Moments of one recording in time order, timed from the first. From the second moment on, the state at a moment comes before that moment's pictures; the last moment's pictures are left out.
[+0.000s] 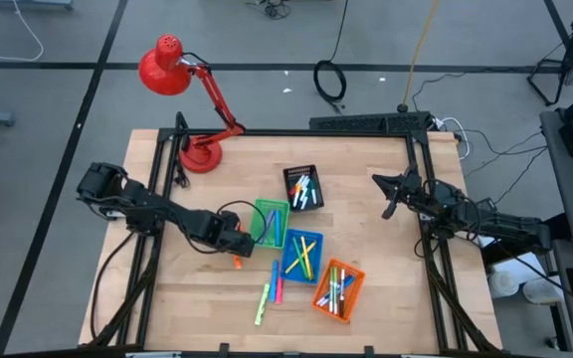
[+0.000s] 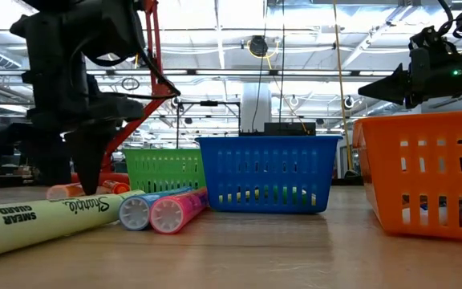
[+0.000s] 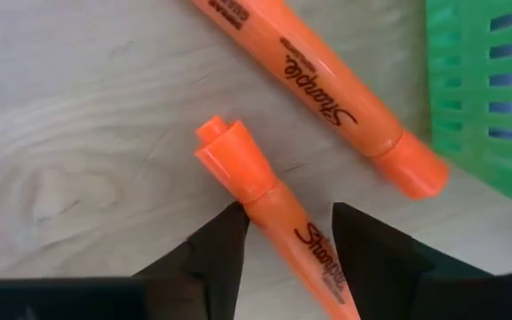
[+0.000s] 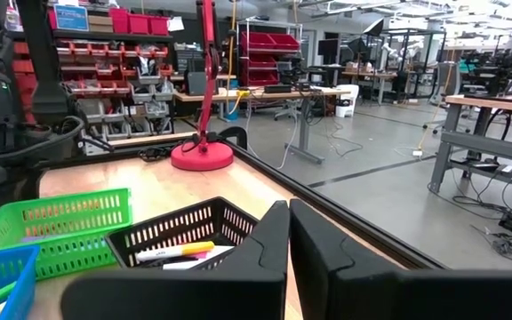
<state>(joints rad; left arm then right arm) -0.26 1.62 0.78 -0.57 -0.08 -1.54 -0.23 0.07 0.01 0.08 0.29 -0.01</state>
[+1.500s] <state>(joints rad) -0.18 1.31 0.83 -0.08 -0.40 -0.53 -0.23 0.07 0.01 0.08 0.29 -0.01</state>
